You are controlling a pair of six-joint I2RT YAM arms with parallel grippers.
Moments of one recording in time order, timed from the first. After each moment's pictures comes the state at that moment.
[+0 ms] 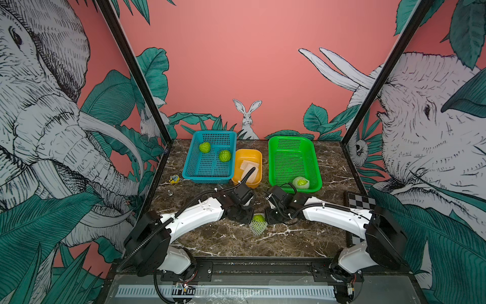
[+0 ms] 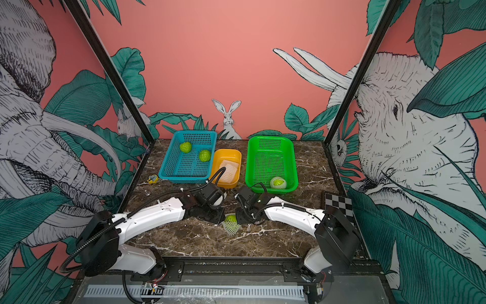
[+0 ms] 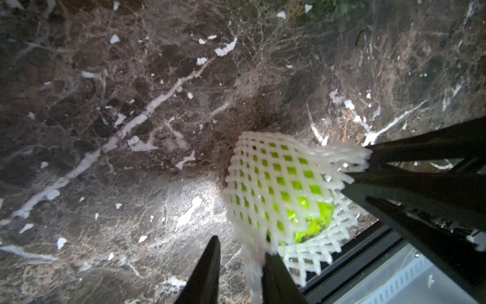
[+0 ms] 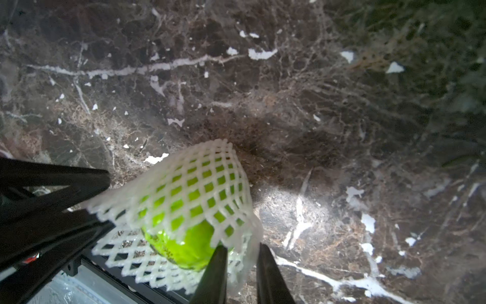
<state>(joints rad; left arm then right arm) -0.88 1.41 0.91 -0.66 0.12 -0.52 0.92 1.51 0.96 -0.62 -0.08 0.67</state>
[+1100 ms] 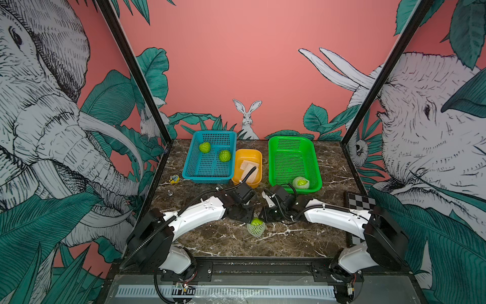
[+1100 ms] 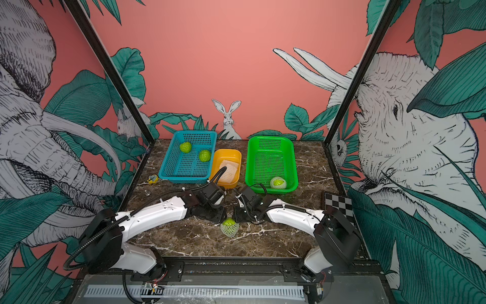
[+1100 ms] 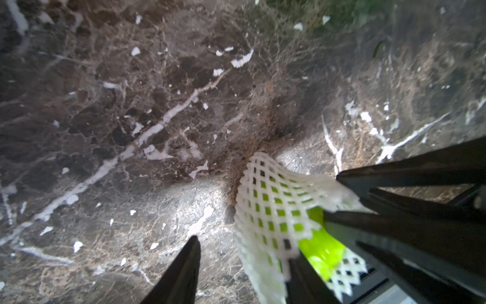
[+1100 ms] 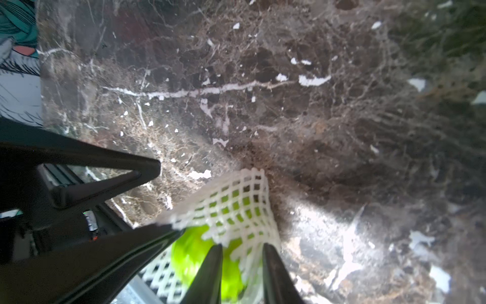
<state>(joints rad) -0.88 1.43 0.92 -0.65 0.08 -0.53 0.89 1.48 0.88 -0.39 -0.23 0.70</state>
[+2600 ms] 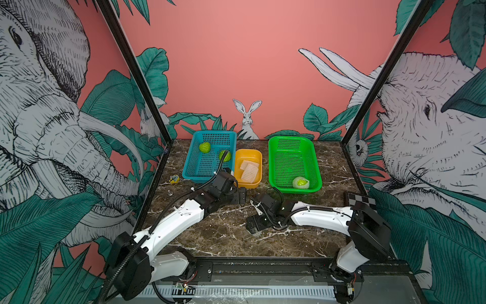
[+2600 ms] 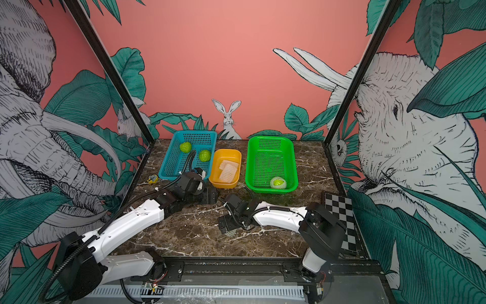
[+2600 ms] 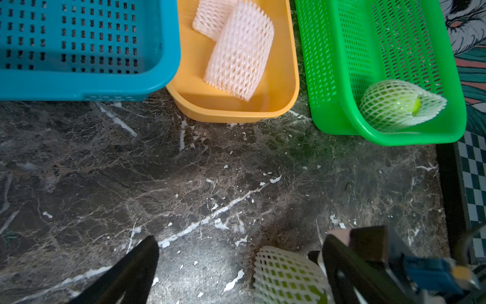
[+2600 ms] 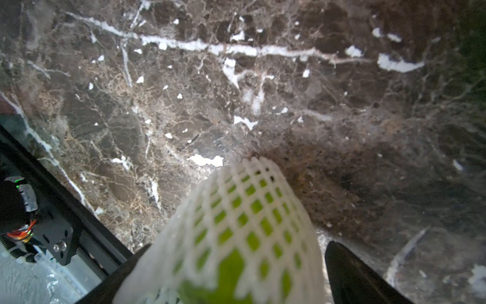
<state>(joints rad) -0.67 1.19 0.86 -0.50 -0.04 -0.58 1.03 1.64 0.98 -0.44 -0.11 0.59</state>
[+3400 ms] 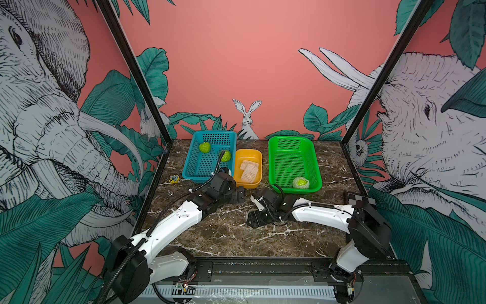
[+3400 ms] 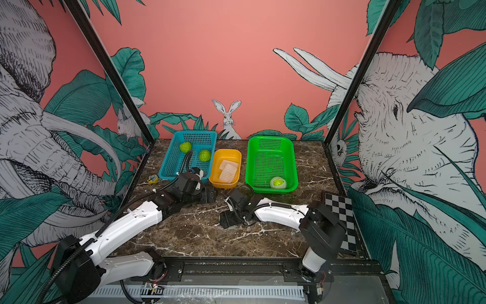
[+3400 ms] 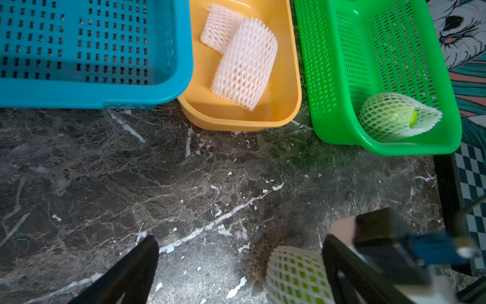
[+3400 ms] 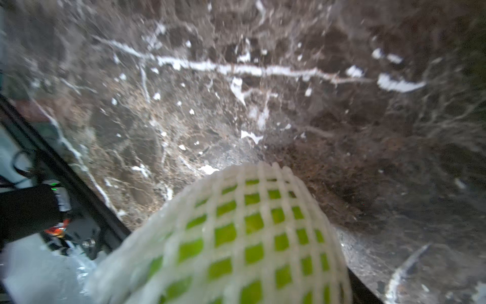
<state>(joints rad) -0.65 1.17 0.84 -0.45 -0.06 -0.58 0.94 1.59 0.99 -0.41 -0.24 0.59</state>
